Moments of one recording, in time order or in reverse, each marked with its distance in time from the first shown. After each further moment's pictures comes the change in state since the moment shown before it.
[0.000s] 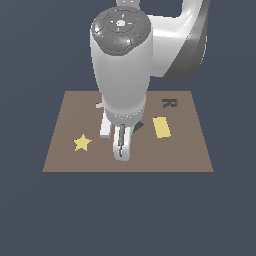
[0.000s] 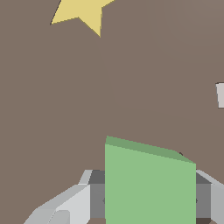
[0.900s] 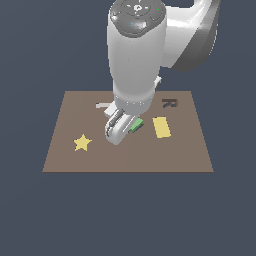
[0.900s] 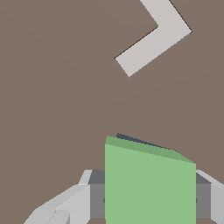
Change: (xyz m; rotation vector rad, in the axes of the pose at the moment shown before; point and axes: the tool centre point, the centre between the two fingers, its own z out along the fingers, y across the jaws) arm -0.018 0.030 -0.003 0.000 -0.001 0.510
